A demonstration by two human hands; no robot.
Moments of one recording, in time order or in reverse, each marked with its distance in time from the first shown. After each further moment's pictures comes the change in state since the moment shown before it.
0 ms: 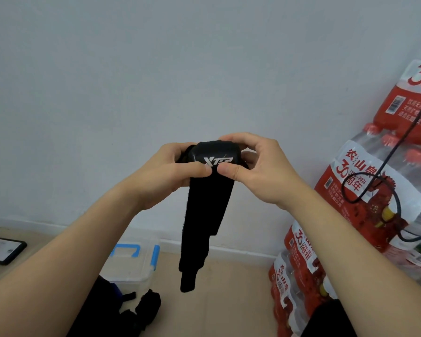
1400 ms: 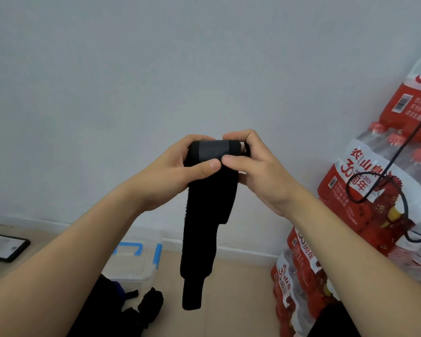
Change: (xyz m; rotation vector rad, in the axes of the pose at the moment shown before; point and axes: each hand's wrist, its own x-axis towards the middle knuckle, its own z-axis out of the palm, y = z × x) left_hand -0.003 -0.004 0.004 -0.023 0.022 0.015; right_hand 0.002 0.003 0.018 0.349 -0.084 0.120
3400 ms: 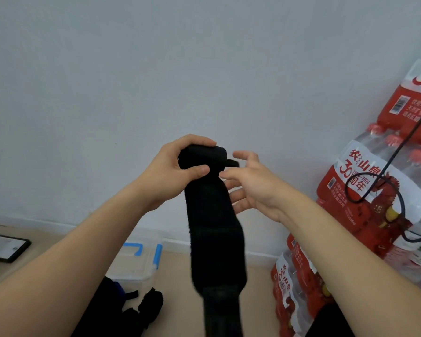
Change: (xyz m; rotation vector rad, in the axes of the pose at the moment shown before) left_hand 0.004 -0.011 -0.003 0.192 0.166 0.098; right_hand -0.003 0.004 0.006 -0.006 0.030 0.423
